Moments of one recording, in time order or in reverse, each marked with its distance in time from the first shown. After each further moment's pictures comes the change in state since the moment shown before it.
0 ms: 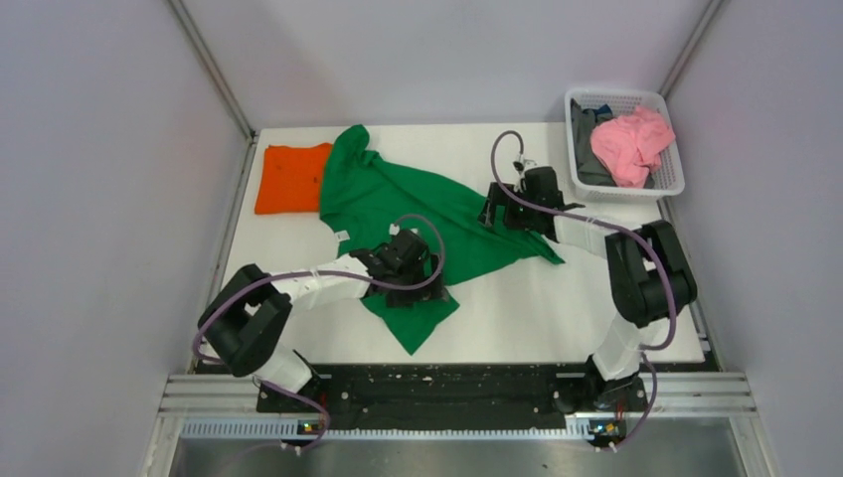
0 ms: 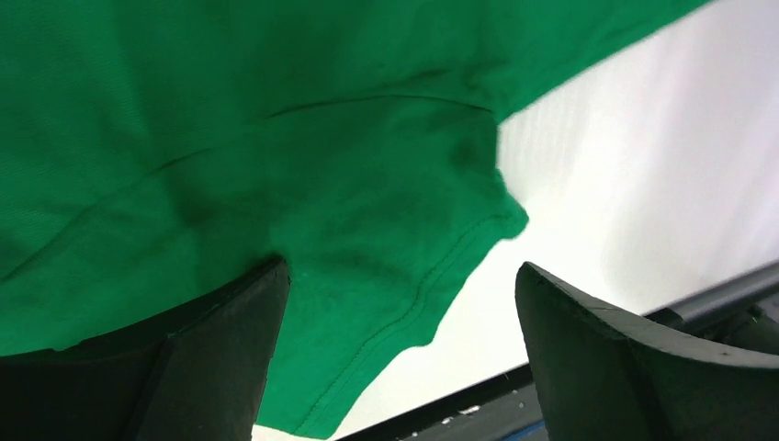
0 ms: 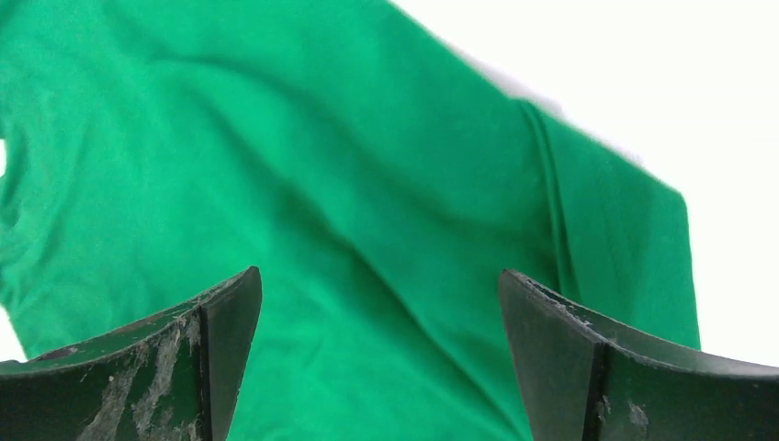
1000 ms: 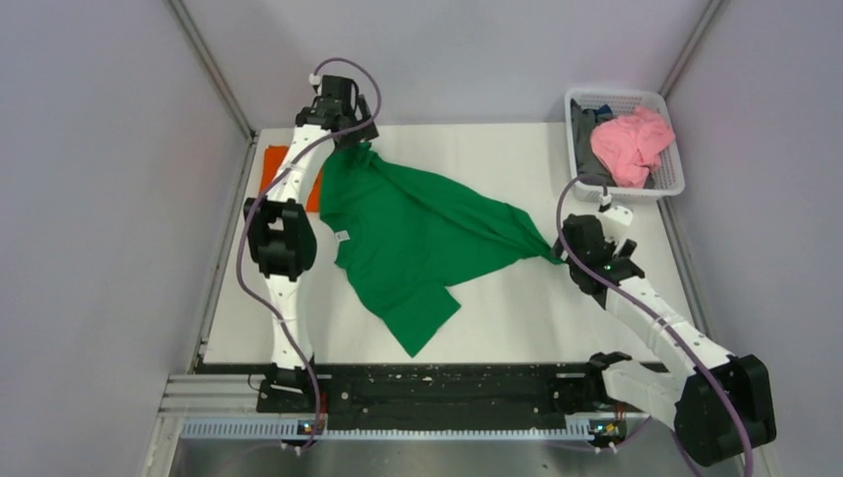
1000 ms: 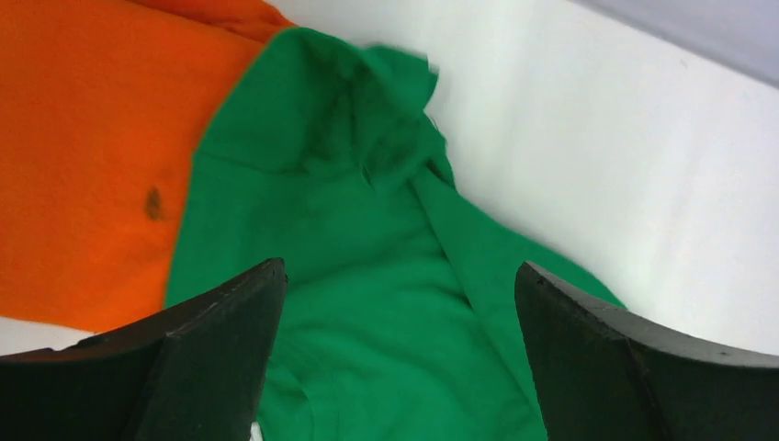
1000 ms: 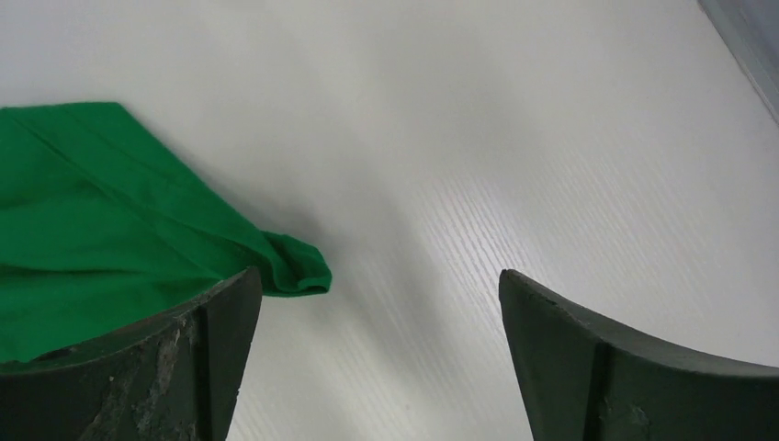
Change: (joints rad) left arm 0.618 0.685 1.365 -0.413 -0.272 0.369; right arm 0.009 -0.660 -0.354 -0.430 0.860 0.188
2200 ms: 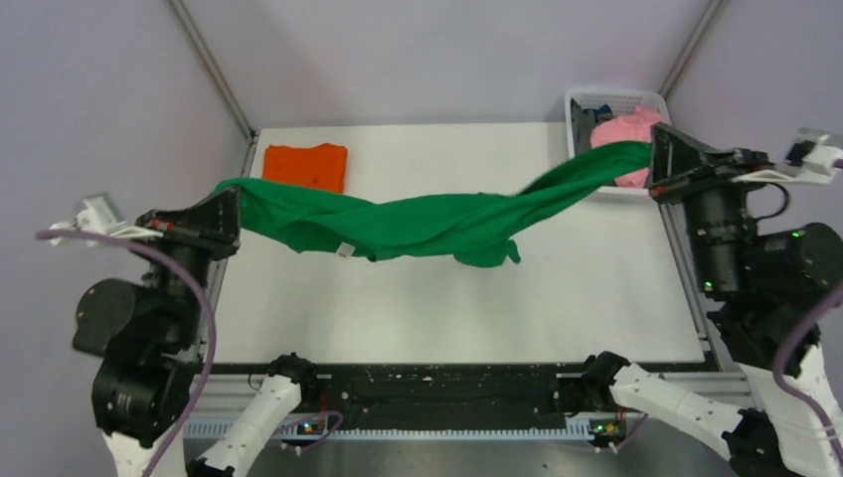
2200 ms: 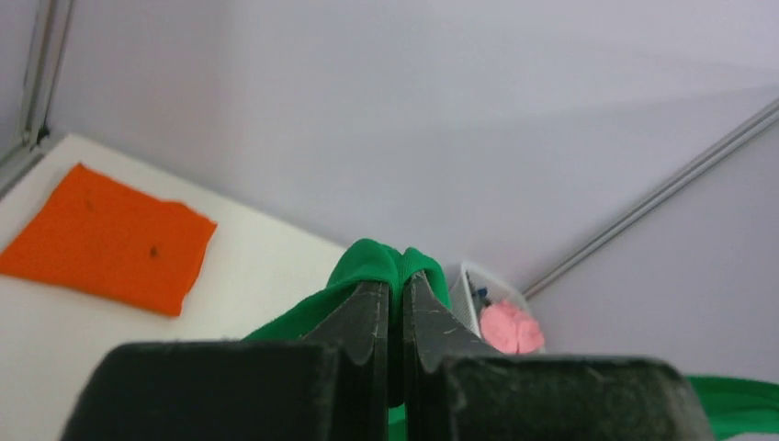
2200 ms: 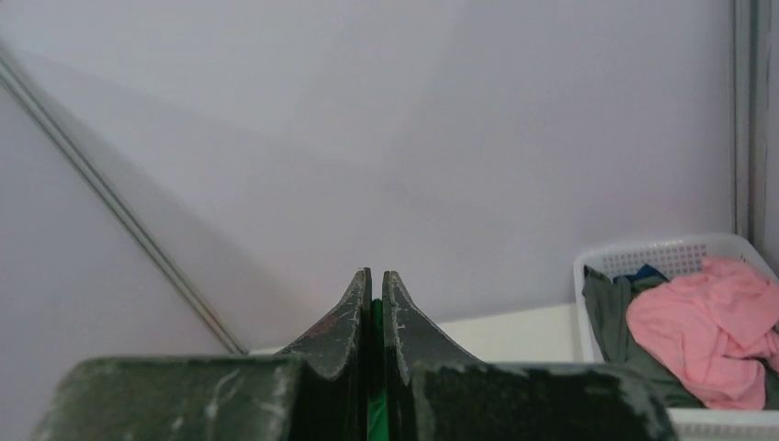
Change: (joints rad) left arm -0.109 -1.593 -0.730 0.074 -0.054 -0.162; right arm 0.431 -0.284 0.817 0.141 0.014 -0.436
